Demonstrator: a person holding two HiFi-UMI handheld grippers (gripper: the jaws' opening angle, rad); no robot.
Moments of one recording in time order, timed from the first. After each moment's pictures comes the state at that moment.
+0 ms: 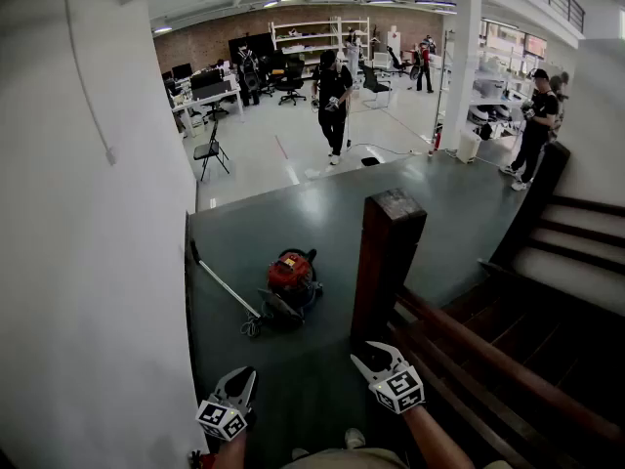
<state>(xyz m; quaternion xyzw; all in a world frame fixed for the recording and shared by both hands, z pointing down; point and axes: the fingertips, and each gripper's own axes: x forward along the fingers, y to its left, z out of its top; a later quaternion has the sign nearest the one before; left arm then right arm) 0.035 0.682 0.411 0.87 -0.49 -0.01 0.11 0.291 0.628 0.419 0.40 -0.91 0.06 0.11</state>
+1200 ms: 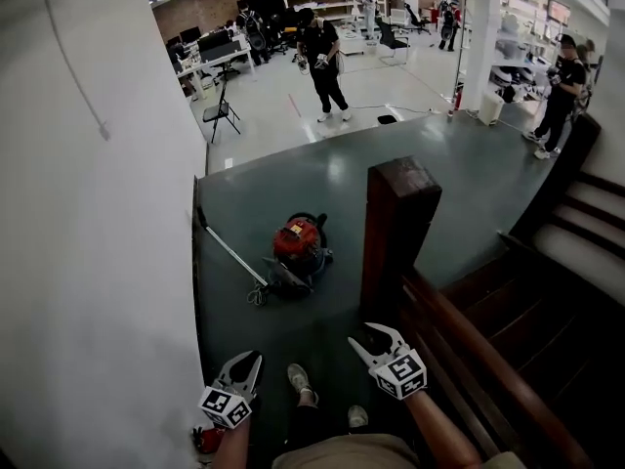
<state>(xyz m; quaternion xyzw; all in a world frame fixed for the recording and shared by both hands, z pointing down) 0.097 0.632 0.450 0.85 -0.50 0.02 0.13 0.322 0.567 0.466 0.35 -0.93 0.11 0.08</state>
